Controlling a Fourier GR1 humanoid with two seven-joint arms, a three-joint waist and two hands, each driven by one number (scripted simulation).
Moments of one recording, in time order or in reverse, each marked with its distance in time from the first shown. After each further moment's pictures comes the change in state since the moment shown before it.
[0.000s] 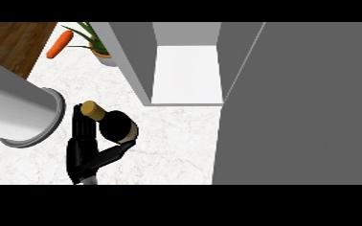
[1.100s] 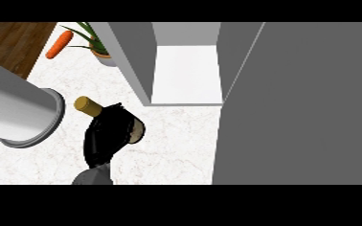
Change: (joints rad) left arm -0.178 -0.004 0.018 0.315 0.111 -0.155 -0.184; right arm -0.017 0.012 0.016 0.003 0.011 -0.001 0.013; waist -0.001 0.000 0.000
